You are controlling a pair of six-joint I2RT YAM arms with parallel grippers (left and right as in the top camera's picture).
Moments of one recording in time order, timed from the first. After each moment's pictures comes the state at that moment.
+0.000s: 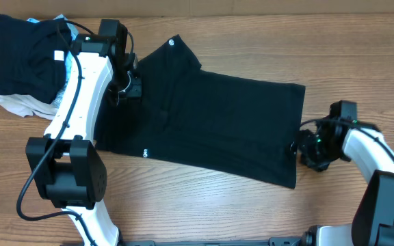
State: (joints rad) left arm -0.08 1.98 1.79 -1.30 0.07 -0.12; right arm -0.20 1.60 0.81 -0.74 -0.34 0.39
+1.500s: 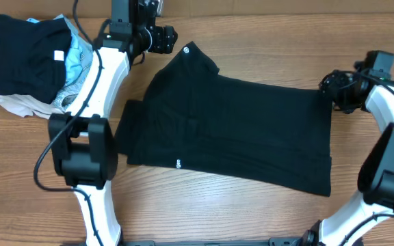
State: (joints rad) left arm -0.13 2.15 1.85 -0.45 0.34 -0.04; right arm -0.33 1.95 1.33 -0.52 -0.26 0.42
